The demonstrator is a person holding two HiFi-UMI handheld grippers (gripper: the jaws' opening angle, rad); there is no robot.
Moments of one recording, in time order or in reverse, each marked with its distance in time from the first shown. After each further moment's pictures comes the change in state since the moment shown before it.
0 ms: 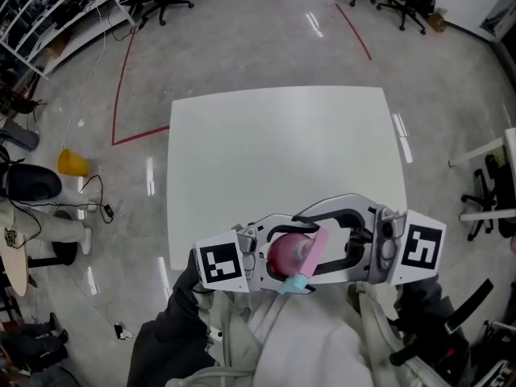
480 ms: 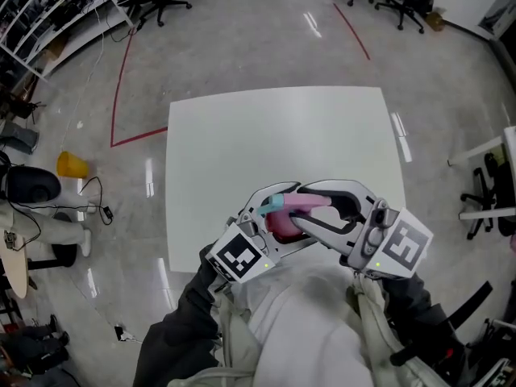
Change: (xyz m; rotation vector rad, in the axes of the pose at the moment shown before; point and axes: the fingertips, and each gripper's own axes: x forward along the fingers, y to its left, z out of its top) left arm -0.020 0.100 -0.043 0.080 0.145 0.535; right arm -0.018 -0.066 -0.032 0.061 0.056 -0.394
